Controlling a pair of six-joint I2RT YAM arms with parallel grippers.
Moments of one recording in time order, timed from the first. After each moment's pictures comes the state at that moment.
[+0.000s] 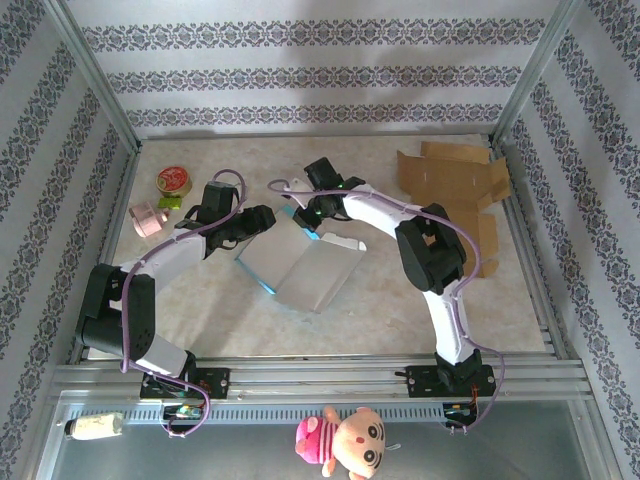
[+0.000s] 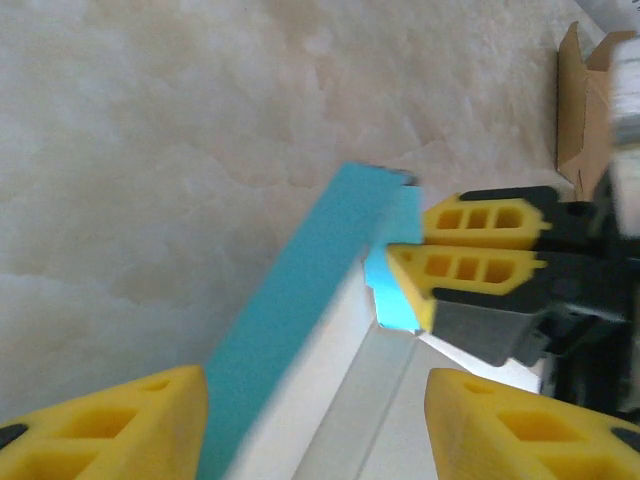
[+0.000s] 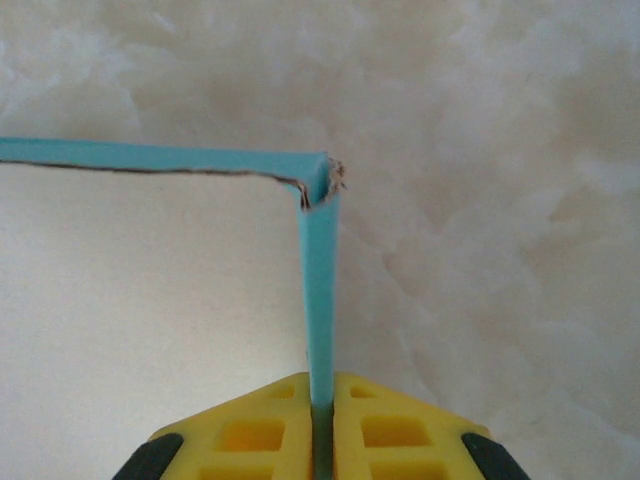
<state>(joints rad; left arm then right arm) -0.23 1.51 0.90 -0.16 0.34 -0.65 0.59 2.18 1.67 -0.49 -0.31 -0.28</state>
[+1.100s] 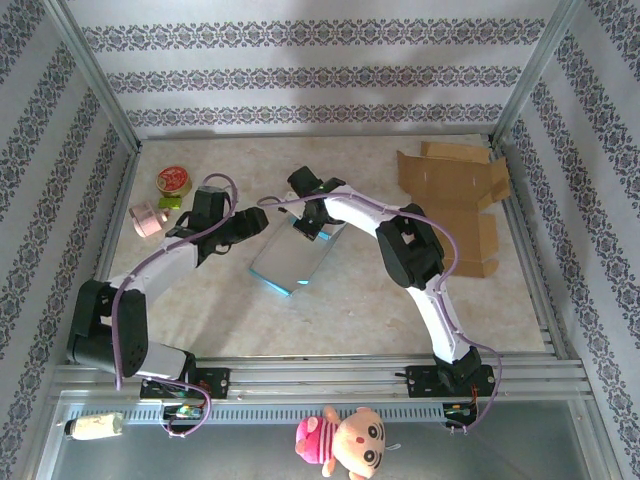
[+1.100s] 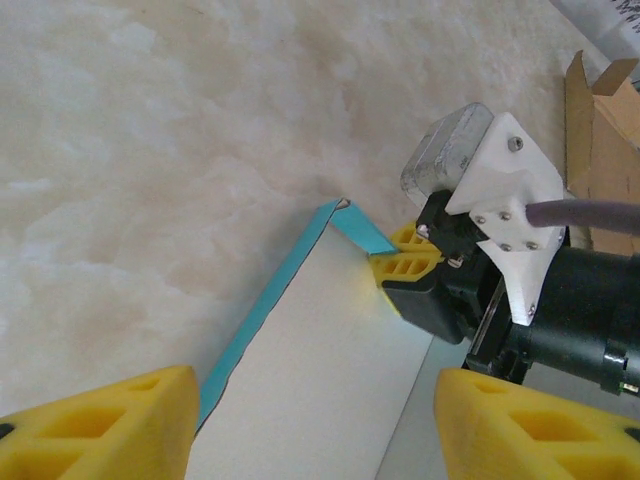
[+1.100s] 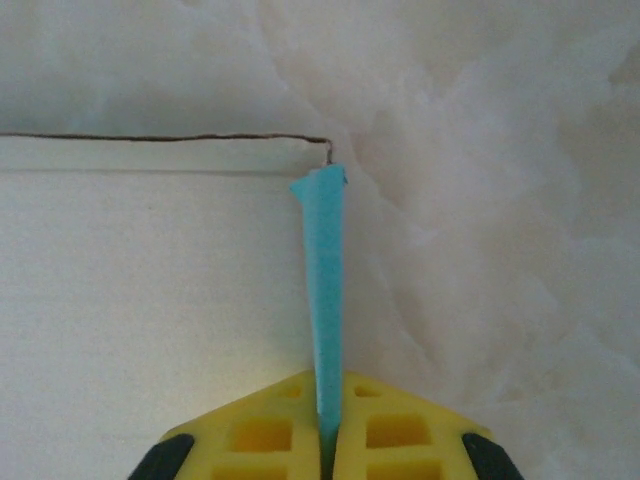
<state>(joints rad) -0.20 1.41 0.83 -0.17 0.29 -0.63 0.65 2.33 1.86 -0.74 -0.02 -0.36</state>
